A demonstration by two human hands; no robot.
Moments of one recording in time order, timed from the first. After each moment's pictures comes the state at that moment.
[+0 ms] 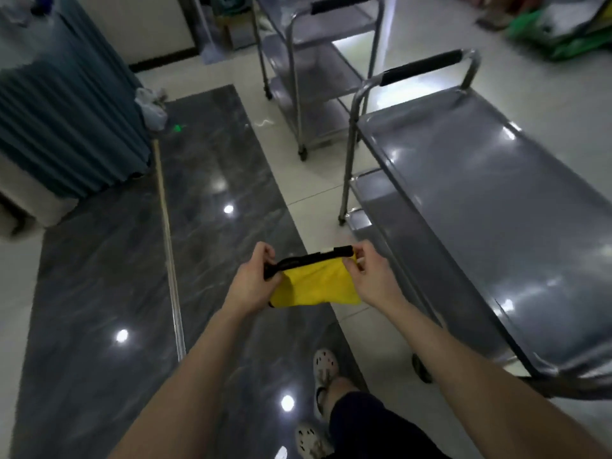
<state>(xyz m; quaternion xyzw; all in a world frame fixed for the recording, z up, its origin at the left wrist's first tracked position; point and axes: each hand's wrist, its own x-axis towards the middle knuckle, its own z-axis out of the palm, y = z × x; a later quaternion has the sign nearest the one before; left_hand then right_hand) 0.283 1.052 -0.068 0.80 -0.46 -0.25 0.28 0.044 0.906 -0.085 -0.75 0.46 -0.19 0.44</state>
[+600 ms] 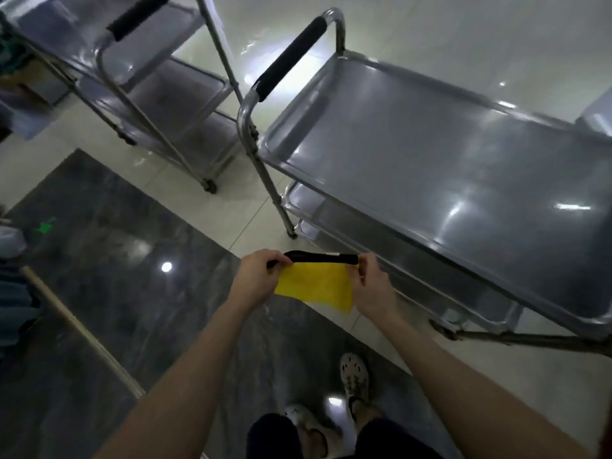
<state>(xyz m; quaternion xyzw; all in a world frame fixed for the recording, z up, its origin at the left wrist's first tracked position) 0.351 0.741 -0.110 0.66 -0.67 -0.32 0.11 0.093 0.792 -0.166 -0.48 0.70 -0.28 0.45</state>
